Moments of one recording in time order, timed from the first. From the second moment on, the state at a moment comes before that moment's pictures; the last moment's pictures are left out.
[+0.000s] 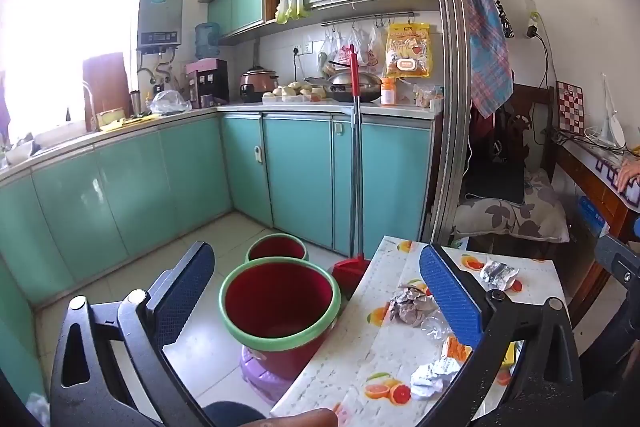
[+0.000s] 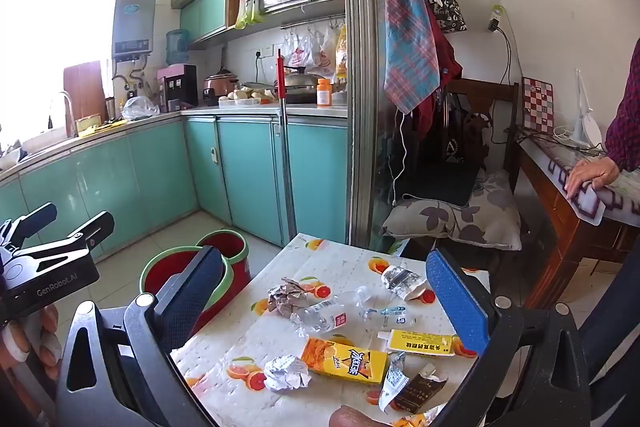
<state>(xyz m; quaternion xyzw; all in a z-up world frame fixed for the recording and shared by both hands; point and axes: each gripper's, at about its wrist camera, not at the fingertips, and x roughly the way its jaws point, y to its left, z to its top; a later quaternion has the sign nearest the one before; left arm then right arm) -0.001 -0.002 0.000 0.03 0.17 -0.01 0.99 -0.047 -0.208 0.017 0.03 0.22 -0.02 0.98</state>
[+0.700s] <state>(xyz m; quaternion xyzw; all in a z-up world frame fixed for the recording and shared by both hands) 0.002 0.003 0.001 0.02 0.17 0.00 0.99 -0.046 -0.205 0.019 0.03 0.22 -0.02 0.97</state>
